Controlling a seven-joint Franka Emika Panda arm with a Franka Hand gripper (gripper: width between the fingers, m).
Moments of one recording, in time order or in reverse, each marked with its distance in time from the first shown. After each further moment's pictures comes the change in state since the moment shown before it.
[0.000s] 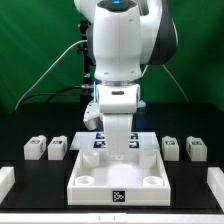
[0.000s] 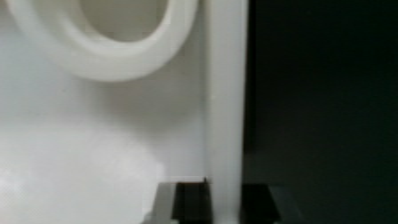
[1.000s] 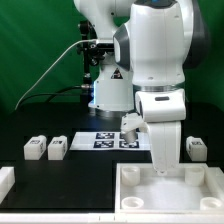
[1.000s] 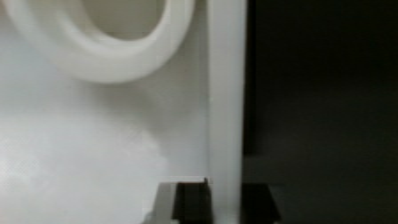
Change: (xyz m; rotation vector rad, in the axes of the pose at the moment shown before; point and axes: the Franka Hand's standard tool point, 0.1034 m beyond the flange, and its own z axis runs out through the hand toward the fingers) arm 0.077 0.069 -0.003 -0.063 0.057 0.008
